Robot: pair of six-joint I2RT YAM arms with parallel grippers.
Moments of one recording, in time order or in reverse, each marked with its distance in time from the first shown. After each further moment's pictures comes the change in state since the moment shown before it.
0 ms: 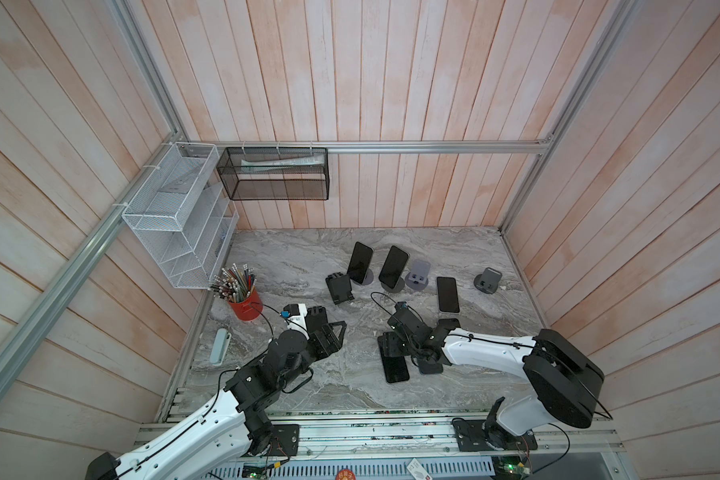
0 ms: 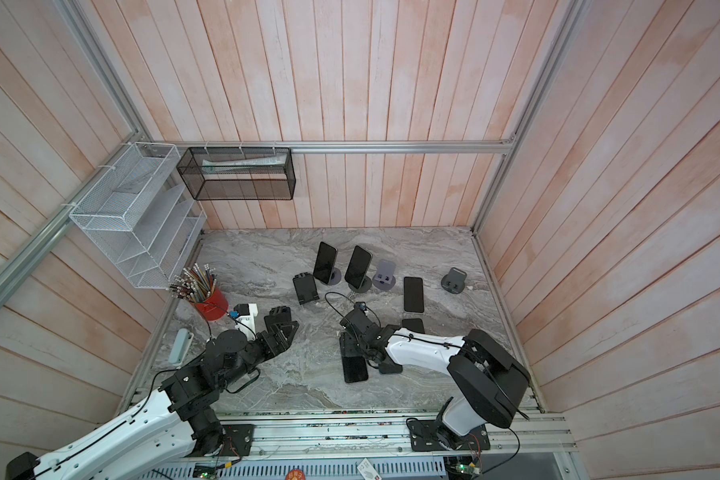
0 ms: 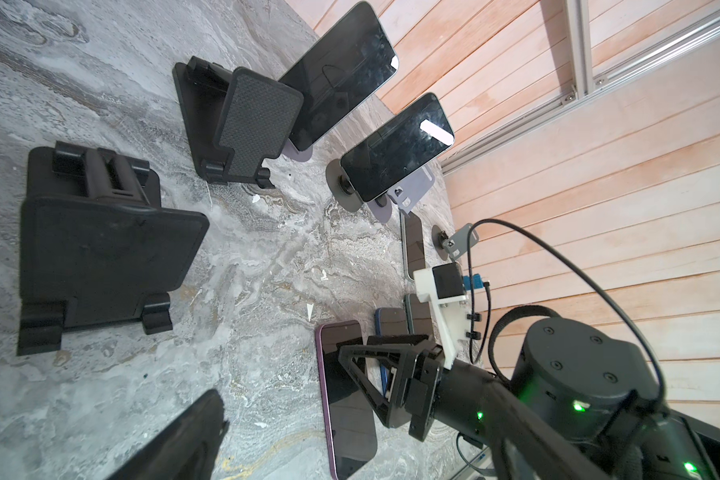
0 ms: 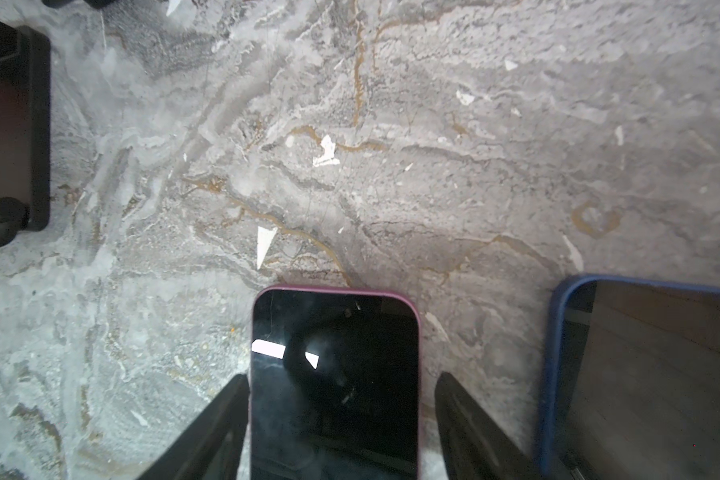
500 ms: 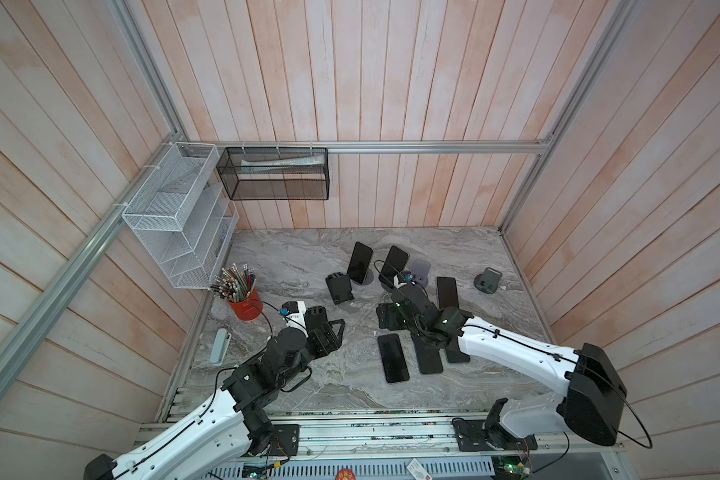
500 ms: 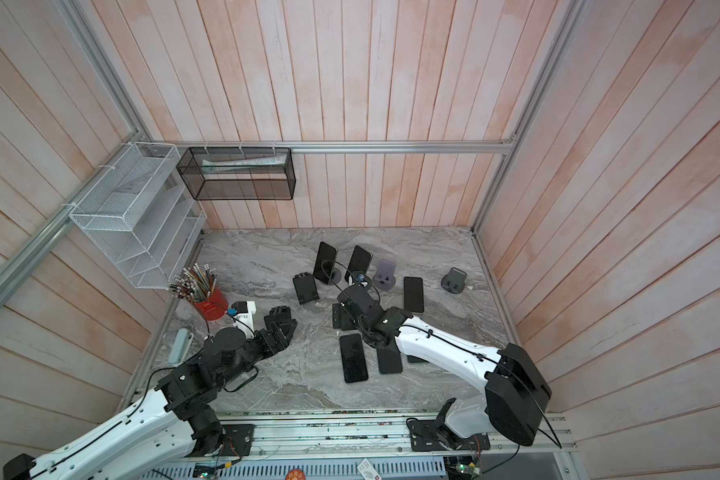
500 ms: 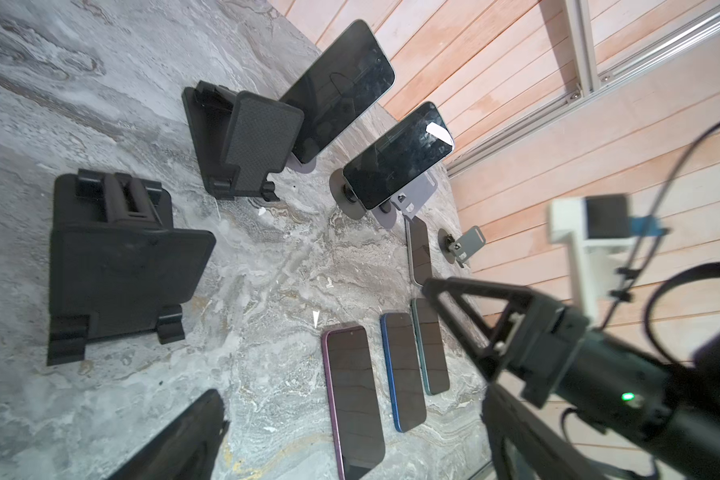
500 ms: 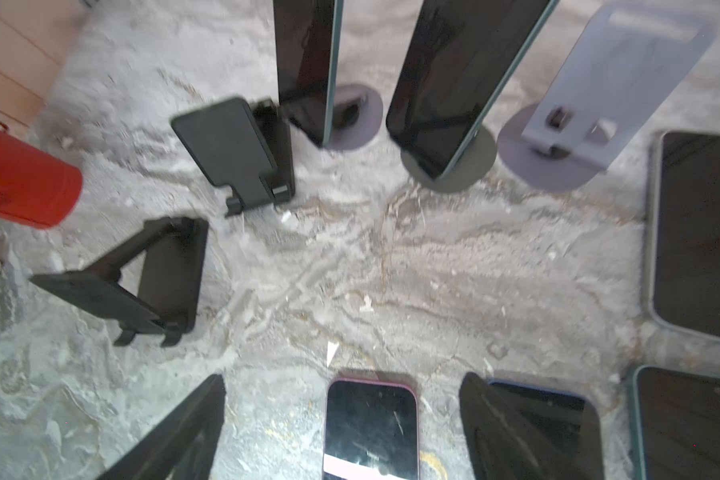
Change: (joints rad) left arm 0.000 0.000 0.052 -0.060 -0.040 0.049; right arm 0.000 -0.144 0.262 -0.143 0.193 -0.095
